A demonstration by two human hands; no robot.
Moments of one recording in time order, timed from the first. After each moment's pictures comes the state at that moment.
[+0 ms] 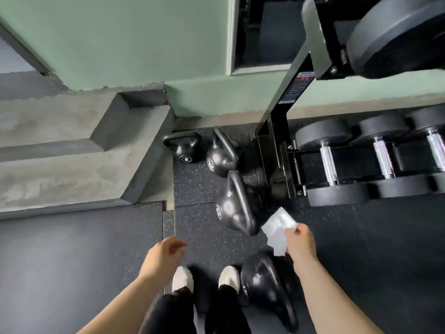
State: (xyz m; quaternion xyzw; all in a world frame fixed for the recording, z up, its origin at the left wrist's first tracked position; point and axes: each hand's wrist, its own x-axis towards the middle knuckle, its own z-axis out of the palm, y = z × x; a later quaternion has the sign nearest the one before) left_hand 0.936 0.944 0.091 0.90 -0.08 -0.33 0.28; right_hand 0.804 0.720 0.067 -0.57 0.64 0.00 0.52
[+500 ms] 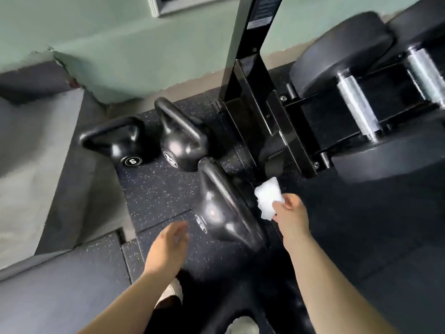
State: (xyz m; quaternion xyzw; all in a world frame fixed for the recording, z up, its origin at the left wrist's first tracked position) left_hand 1.015 0.840 -0.166 0.85 -0.17 -0.40 0.29; right_hand 0.877 0.671 -0.154 -0.51 0.67 -0.11 0.52
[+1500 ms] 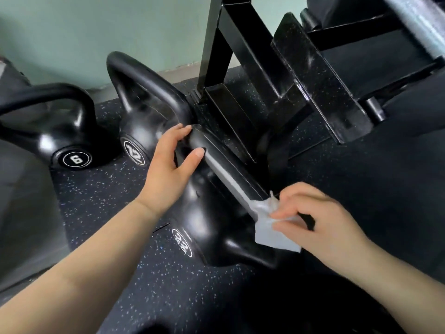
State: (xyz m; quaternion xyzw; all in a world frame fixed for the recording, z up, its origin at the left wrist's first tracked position) left_hand 1.072 0.735 -0.315 0.69 -0.40 -0.24 0.55; right_hand 0.847 0.688 -0.252 -0.84 0.31 -0.13 0.41
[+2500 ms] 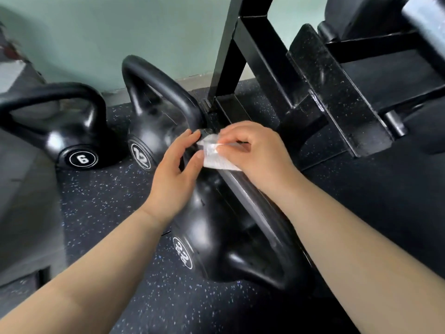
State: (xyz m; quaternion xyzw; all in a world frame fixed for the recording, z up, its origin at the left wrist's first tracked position) left_hand 1.067 0.736 -0.318 0.68 -0.35 -0.24 0.59; right_hand 0.967 0.646 -0.258 -0.87 0.28 -0.23 0.35
